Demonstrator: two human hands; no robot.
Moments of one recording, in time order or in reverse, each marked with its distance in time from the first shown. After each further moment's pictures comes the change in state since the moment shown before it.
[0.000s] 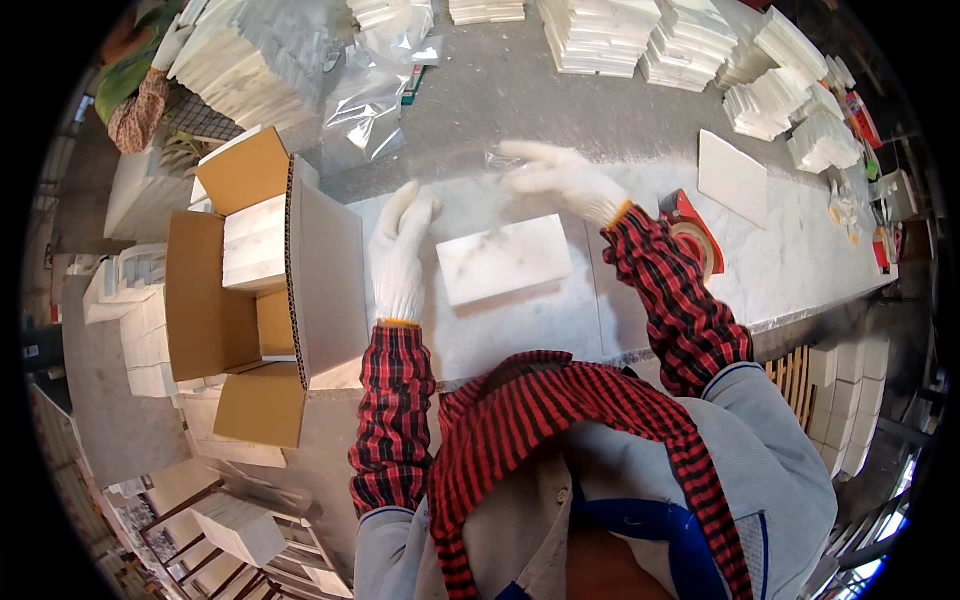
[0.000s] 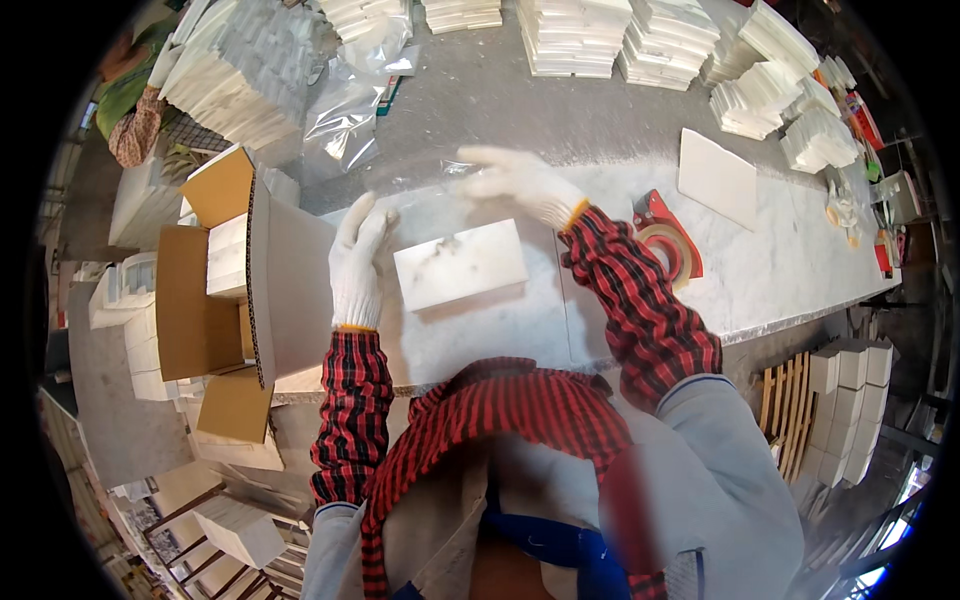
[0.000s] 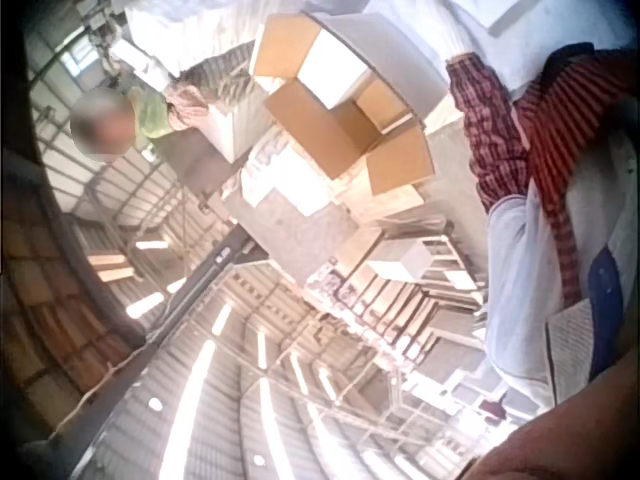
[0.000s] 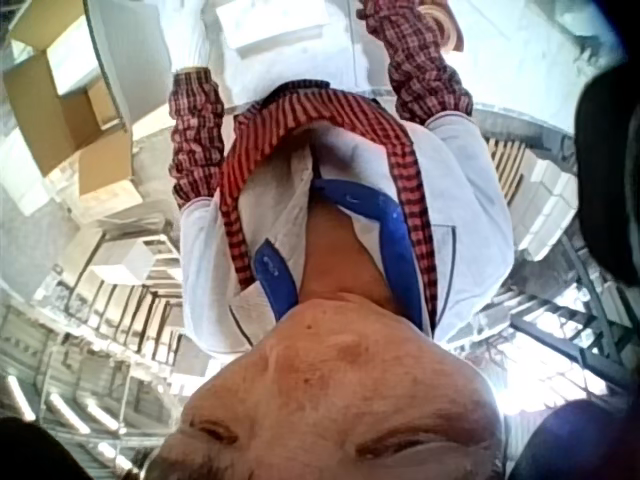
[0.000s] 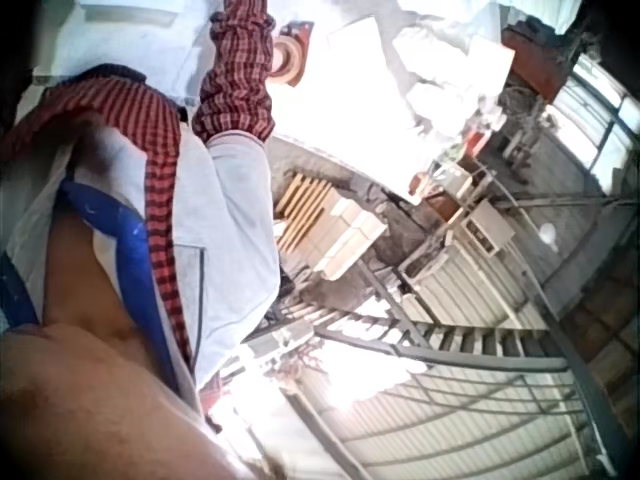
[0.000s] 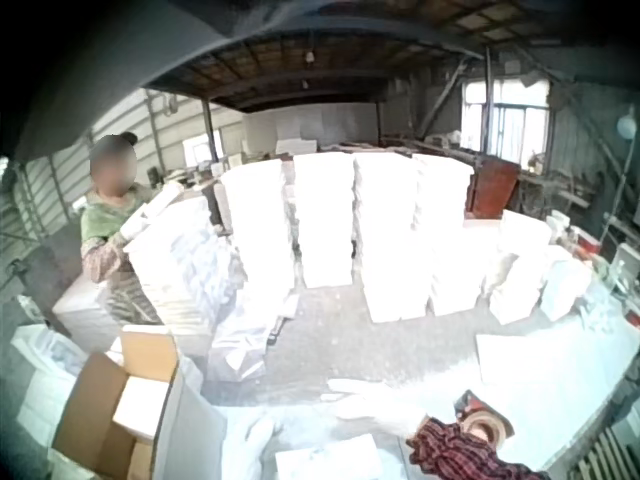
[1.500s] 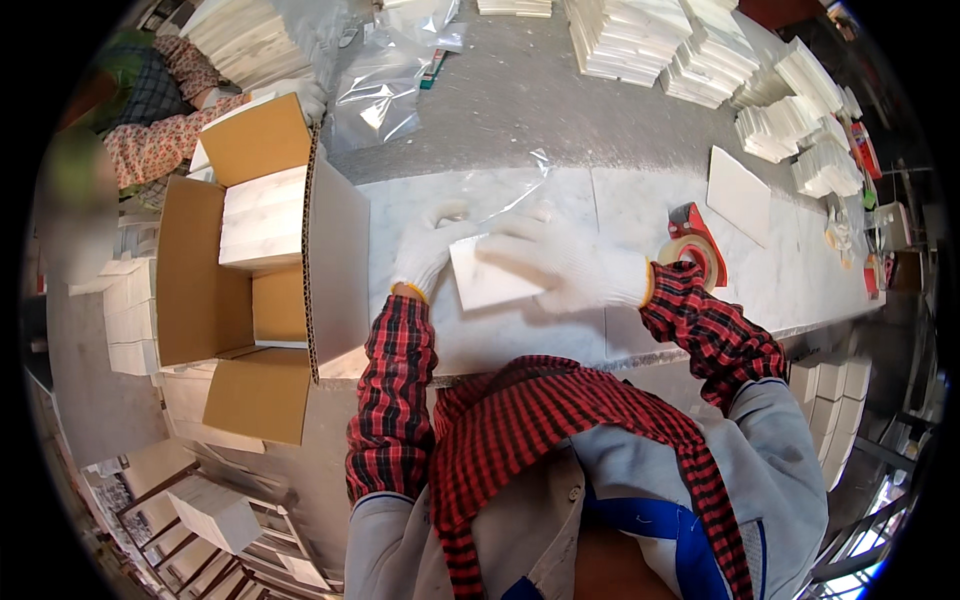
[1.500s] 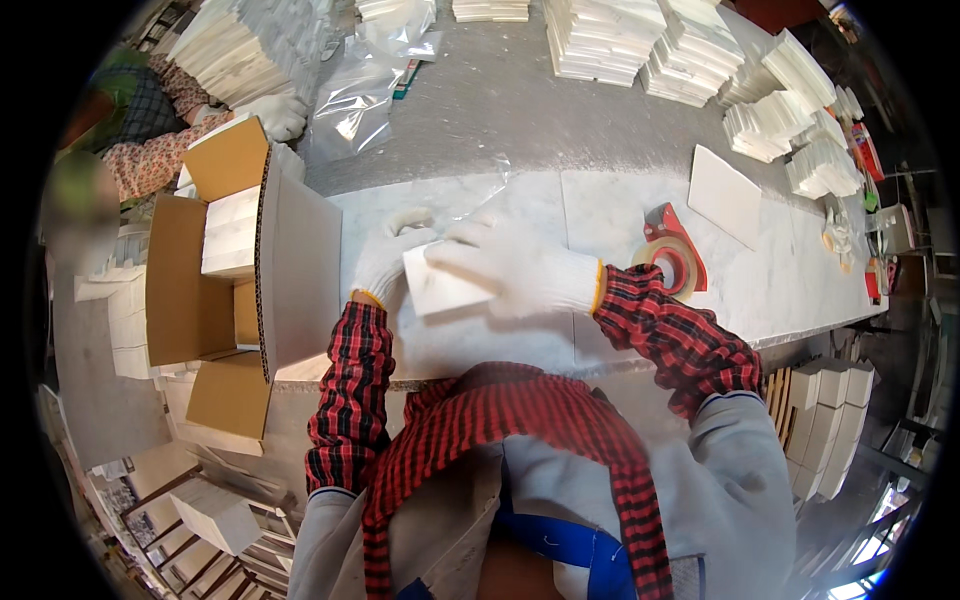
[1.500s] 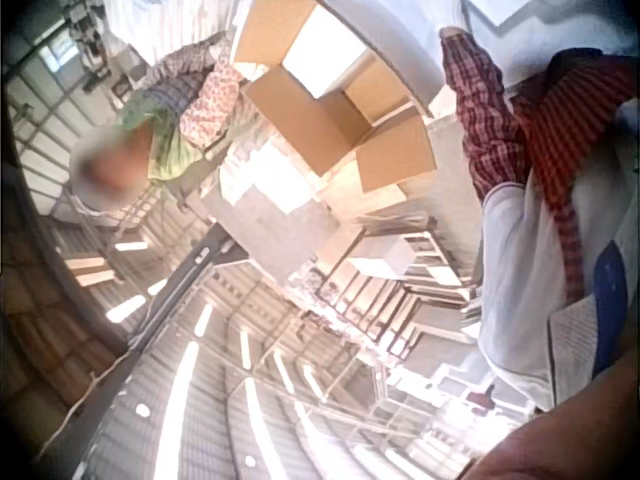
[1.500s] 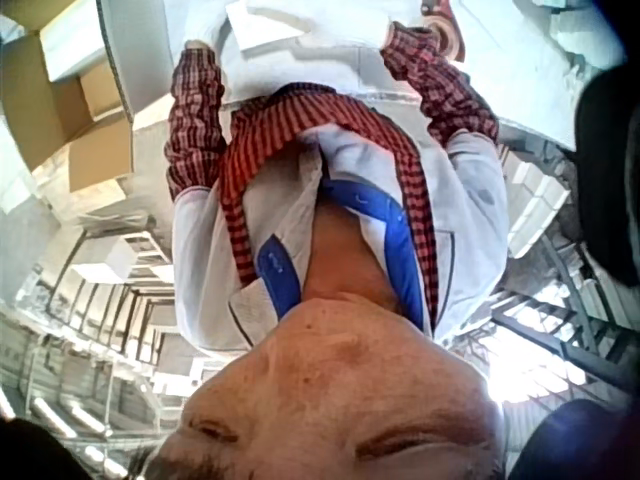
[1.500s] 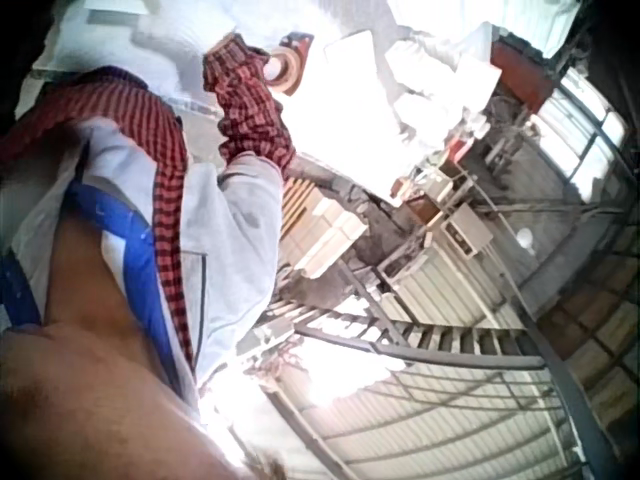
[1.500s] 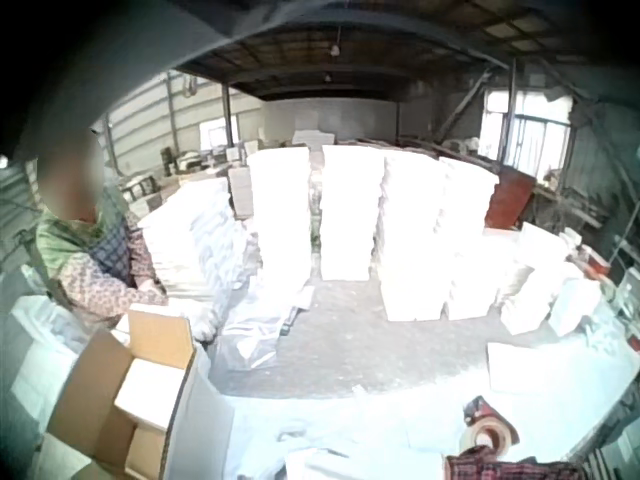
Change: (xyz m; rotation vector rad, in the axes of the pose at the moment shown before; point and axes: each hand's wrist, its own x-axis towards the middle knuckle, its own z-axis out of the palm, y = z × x) left_hand 0.032 -0.066 -0.030 0.205 -0.193 -0.296; right_hand -0.052 -0.049 0.077 -0.976 -0.311 -0.469
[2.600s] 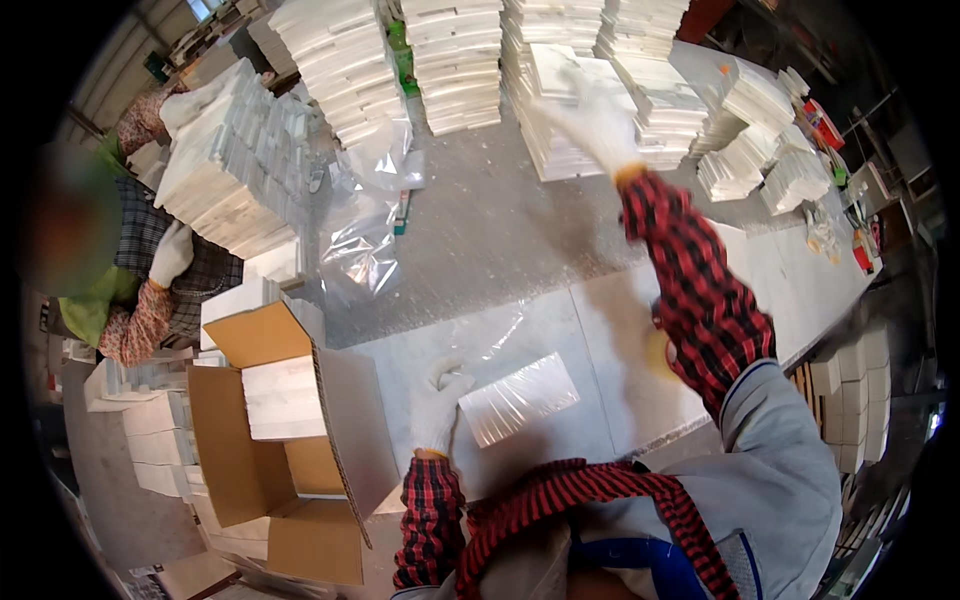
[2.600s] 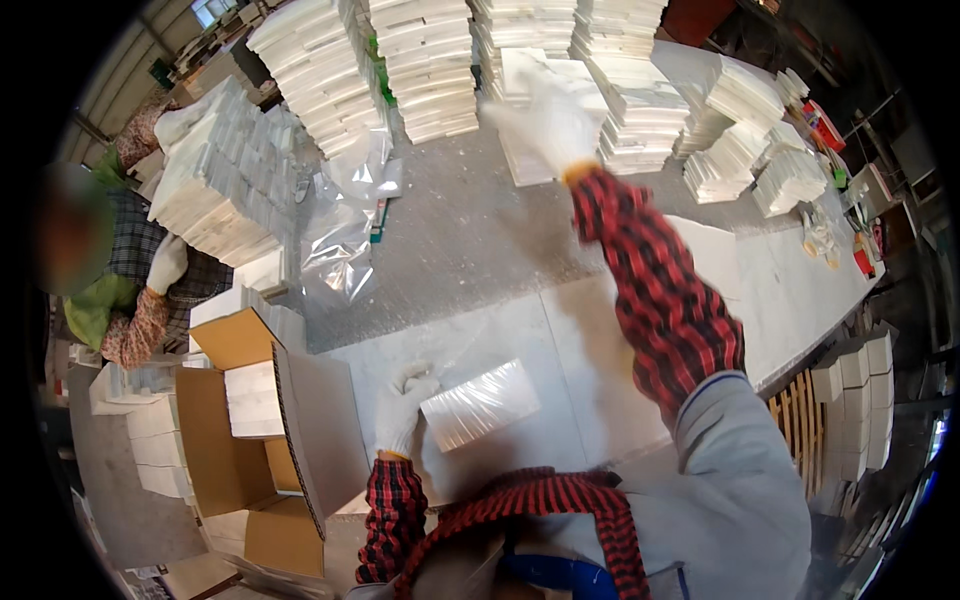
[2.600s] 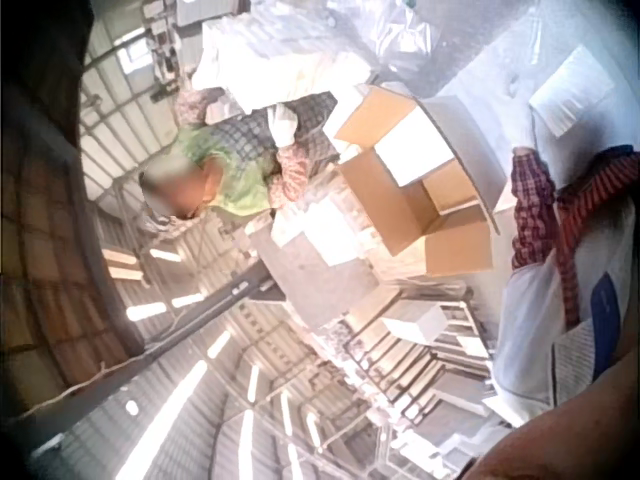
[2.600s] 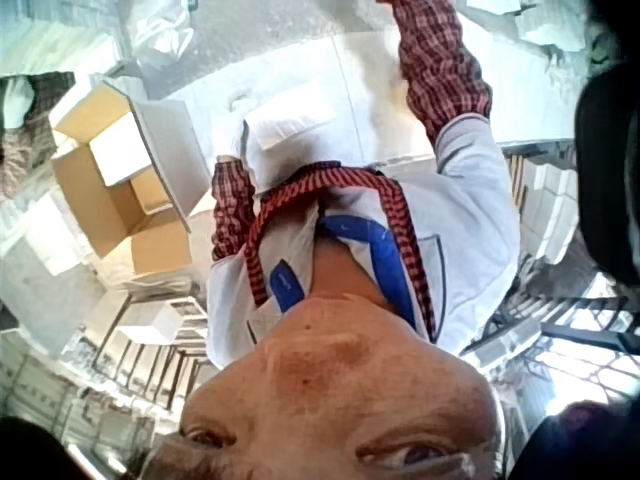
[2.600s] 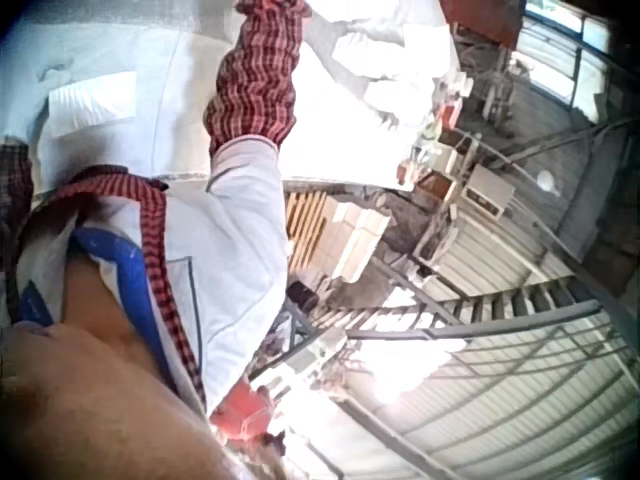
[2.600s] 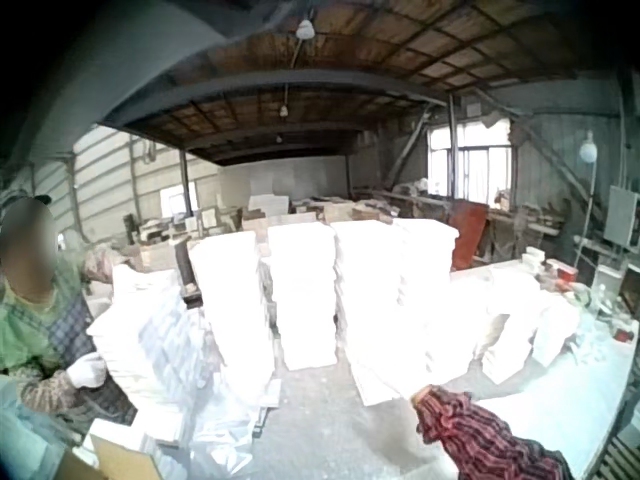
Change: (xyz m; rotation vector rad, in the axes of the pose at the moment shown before) left_hand -0.016 -0.003 0.001 -0.110 0.059 -0.044; right_hand 0.072 0.192 -0.204 -0.222 0.866 0.893
